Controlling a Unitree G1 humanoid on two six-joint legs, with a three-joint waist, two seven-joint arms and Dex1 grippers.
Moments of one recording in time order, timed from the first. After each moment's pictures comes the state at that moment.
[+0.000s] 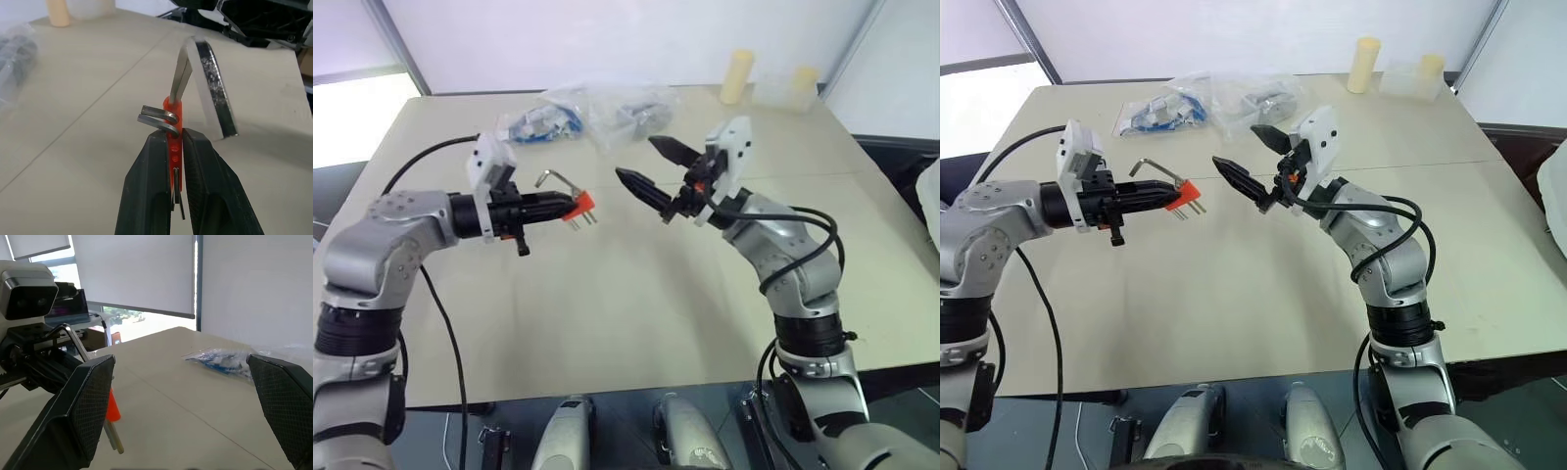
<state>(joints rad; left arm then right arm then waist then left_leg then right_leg) -0.60 0.80 0.06 -0.16 -0.63 0.73 -0.99 -0.65 -0.28 0.02 -0.21 0.50 0.52 0.58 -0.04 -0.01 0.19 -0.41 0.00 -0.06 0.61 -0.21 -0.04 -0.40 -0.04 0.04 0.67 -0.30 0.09</state>
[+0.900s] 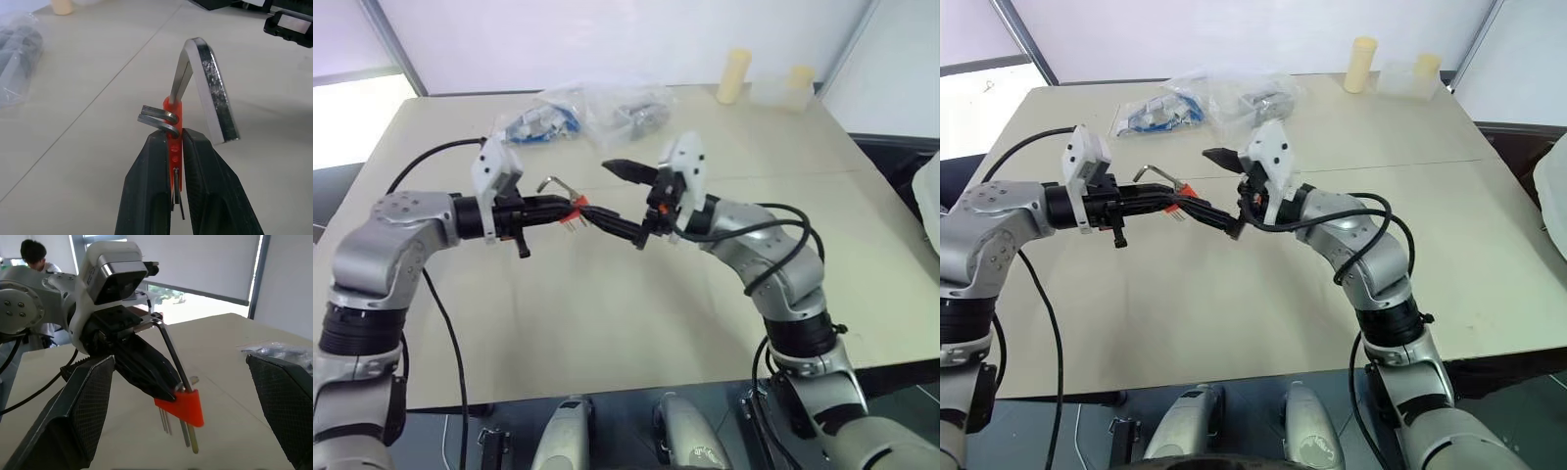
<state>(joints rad) -0.60 0.79 0.04 -0.15 -0.55 0.69 -1.00 -0.70 -0.29 0.17 -0.26 0.48 0.60 0.65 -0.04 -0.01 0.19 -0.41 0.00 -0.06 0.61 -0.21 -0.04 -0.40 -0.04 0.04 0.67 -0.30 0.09</state>
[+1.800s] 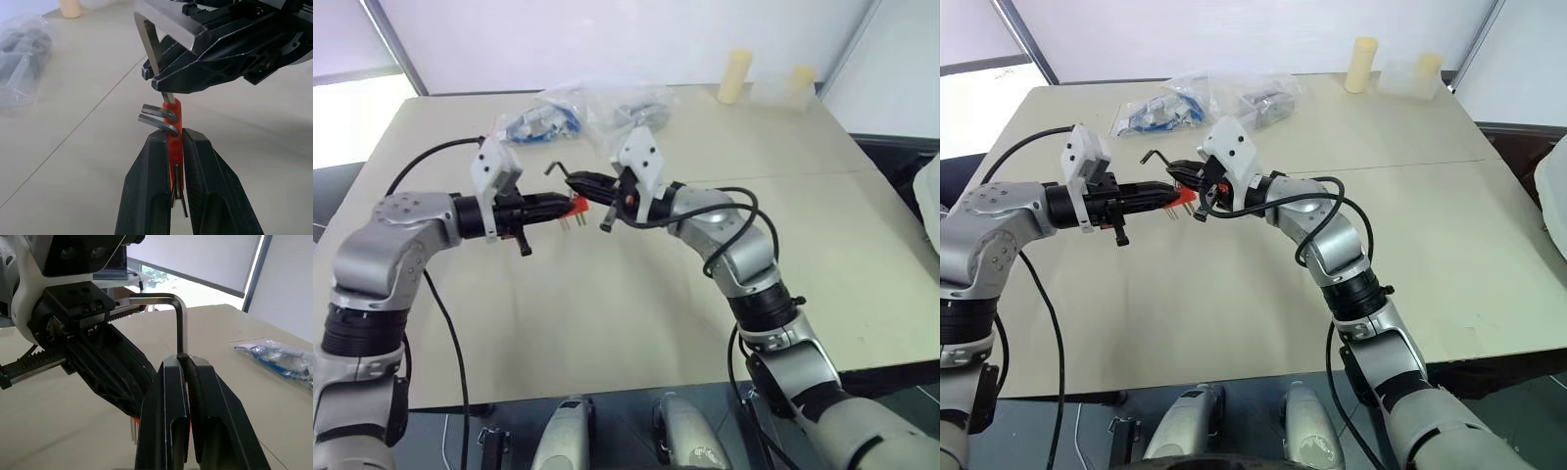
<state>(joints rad) -0.59 0.78 0.05 -0.15 -0.55 0.69 -0.97 -0.83 -0.19 0.25 -0.01 0.29 0.47 0.67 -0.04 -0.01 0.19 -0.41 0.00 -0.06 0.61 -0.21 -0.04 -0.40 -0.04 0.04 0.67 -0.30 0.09</state>
